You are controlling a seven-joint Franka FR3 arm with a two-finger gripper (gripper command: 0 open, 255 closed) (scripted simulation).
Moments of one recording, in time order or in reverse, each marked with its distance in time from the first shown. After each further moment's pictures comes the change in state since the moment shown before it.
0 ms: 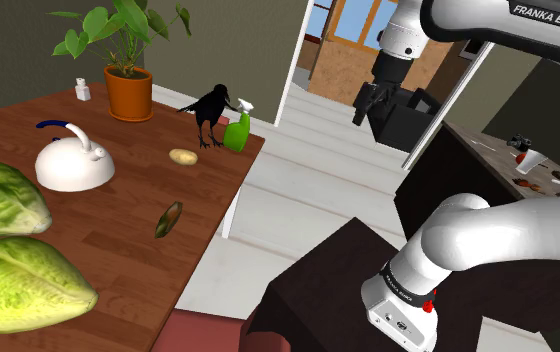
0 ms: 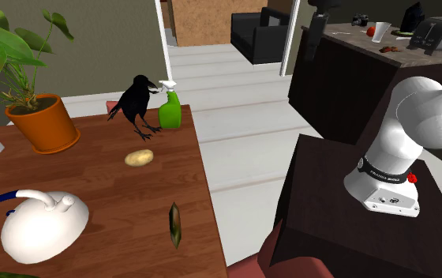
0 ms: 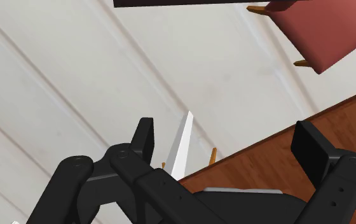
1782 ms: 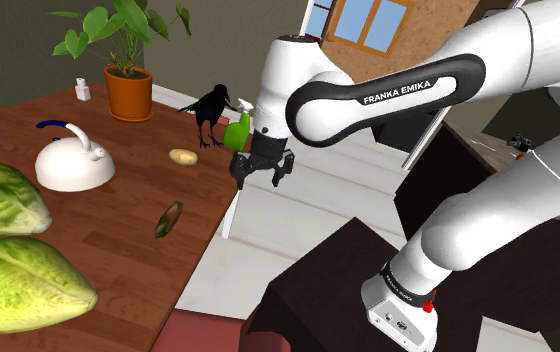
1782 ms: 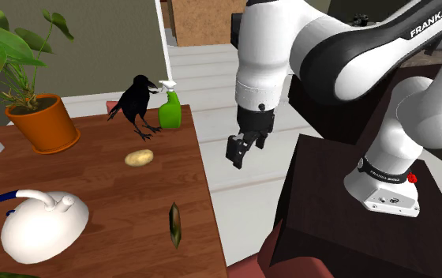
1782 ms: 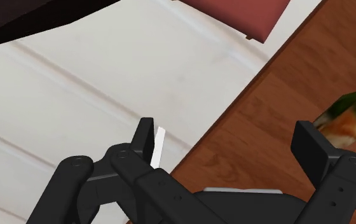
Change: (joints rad) arm 0.000 0.532 0.509 -0.051 0.182 0.606 0.783
